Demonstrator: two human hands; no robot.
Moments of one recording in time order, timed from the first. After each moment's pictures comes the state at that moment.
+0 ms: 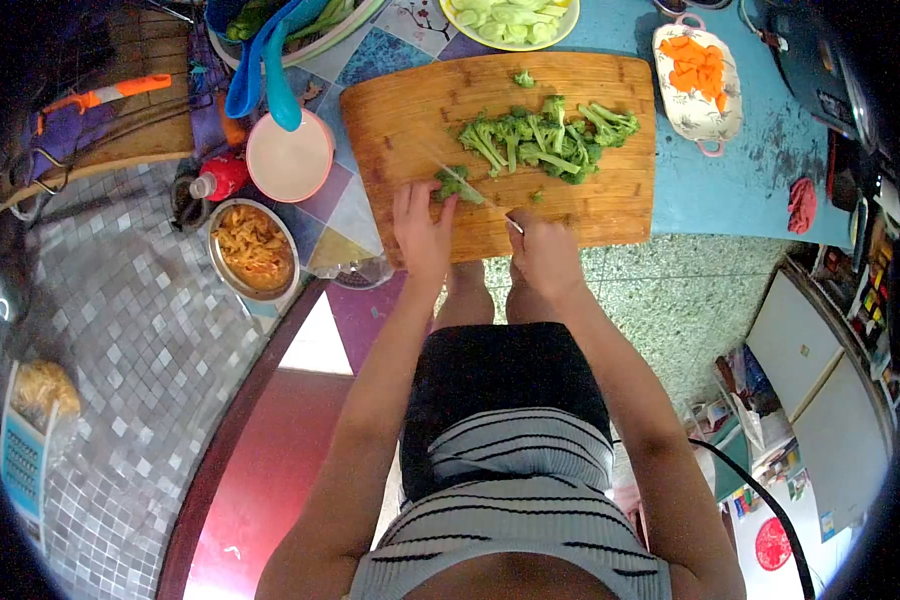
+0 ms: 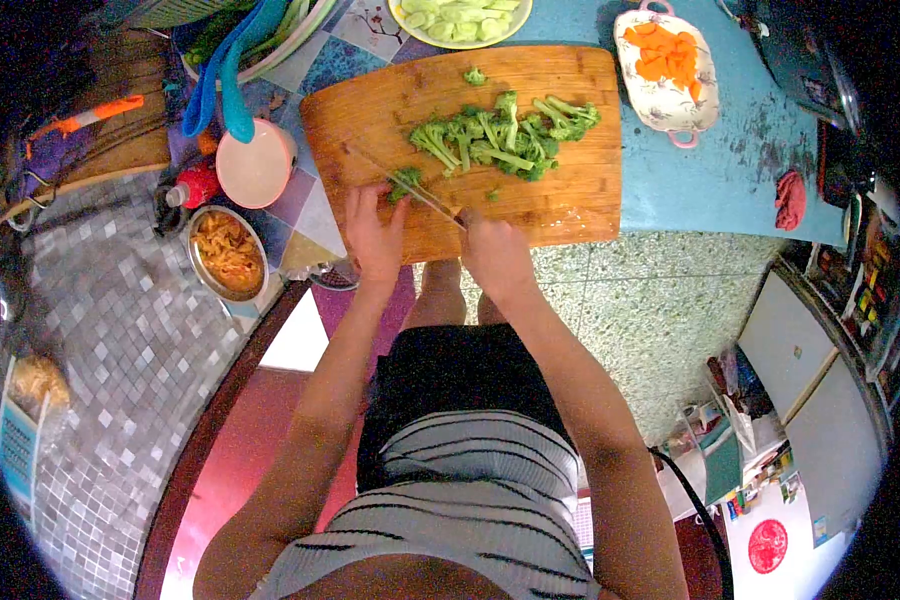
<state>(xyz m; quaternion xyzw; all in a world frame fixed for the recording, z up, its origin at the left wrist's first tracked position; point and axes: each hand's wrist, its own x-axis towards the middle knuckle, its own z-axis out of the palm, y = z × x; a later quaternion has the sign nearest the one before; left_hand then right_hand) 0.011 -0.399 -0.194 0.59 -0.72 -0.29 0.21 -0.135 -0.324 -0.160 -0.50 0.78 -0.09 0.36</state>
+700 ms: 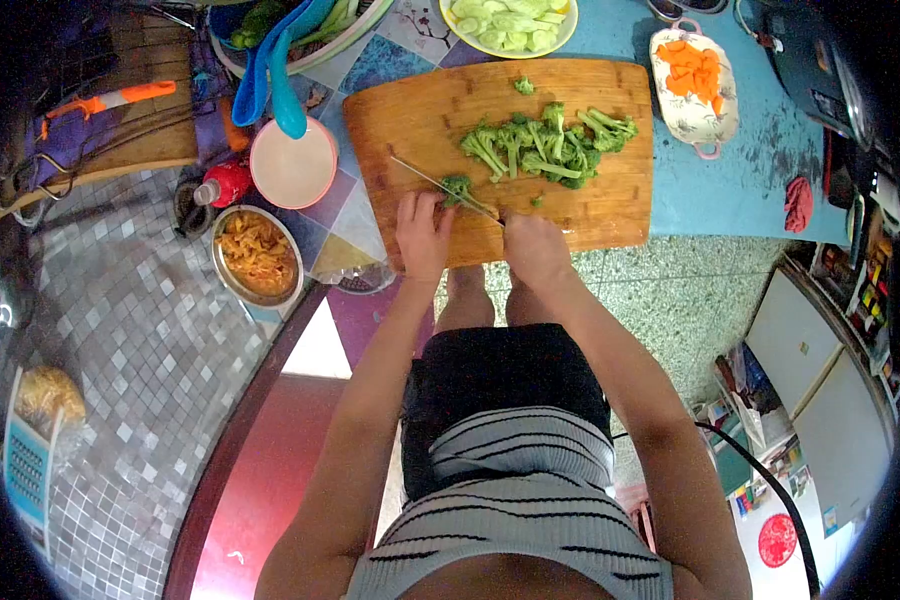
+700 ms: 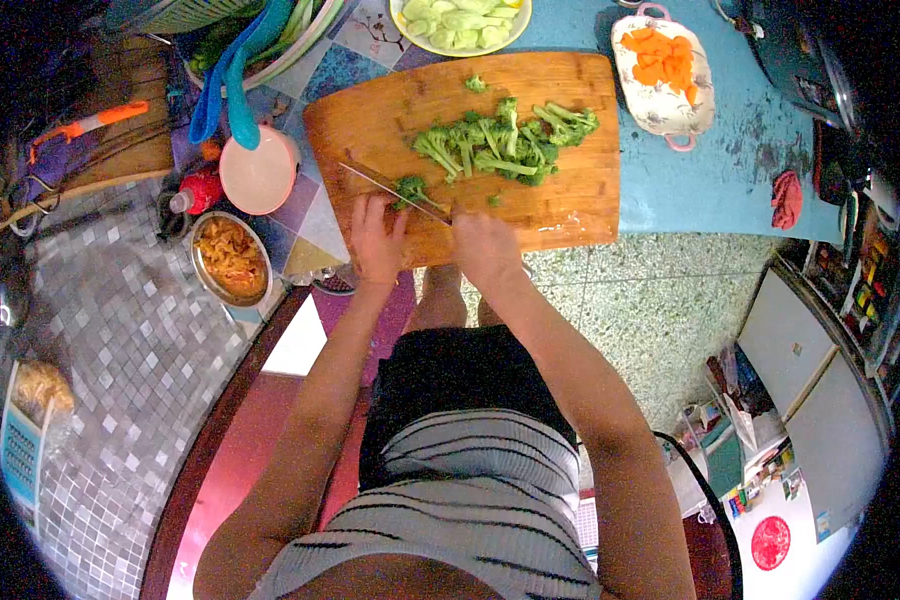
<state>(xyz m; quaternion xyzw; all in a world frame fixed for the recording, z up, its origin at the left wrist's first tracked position) 0.024 -0.398 -0.205 0.55 -0.76 -0.29 0.20 -0.127 -0.333 -0.185 -0.58 0.74 0.01 0.34</state>
